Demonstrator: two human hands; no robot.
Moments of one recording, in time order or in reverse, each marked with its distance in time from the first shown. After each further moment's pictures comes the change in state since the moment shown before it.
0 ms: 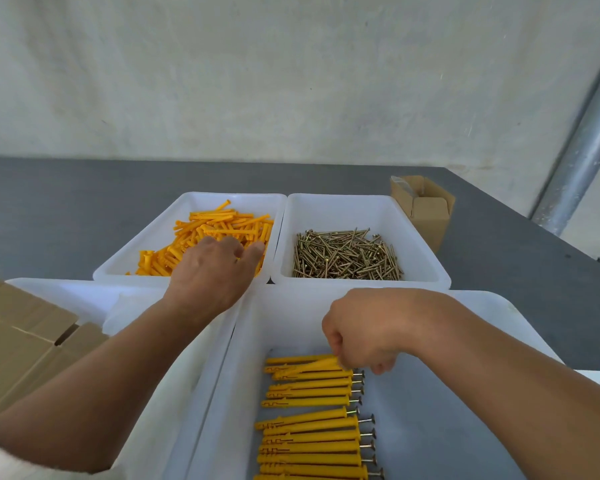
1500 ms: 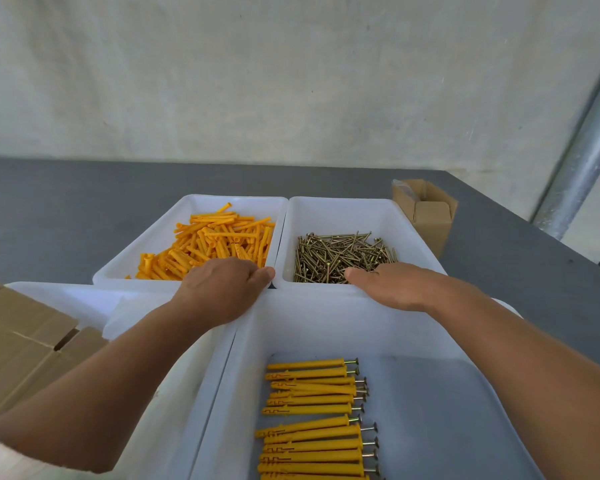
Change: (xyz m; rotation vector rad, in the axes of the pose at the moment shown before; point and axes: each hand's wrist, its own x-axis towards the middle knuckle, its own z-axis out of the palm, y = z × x) left_hand 0.001 -0.001 0.005 0.149 -0.230 0.093; right_hand 0.044 0.073 0.001 0.452 0.294 0.294
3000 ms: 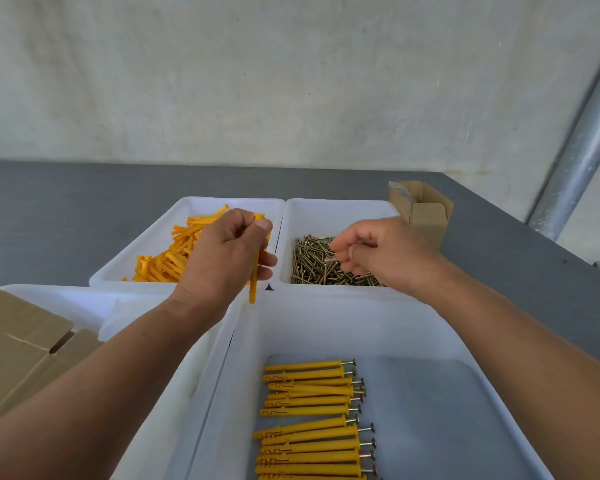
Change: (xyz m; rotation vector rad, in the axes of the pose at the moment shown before) left_hand -0.015 0.036 -0.025 -1.130 0.262 -0.041; right_hand -0.024 -0.015 -0.017 0.652 0.381 -0.410
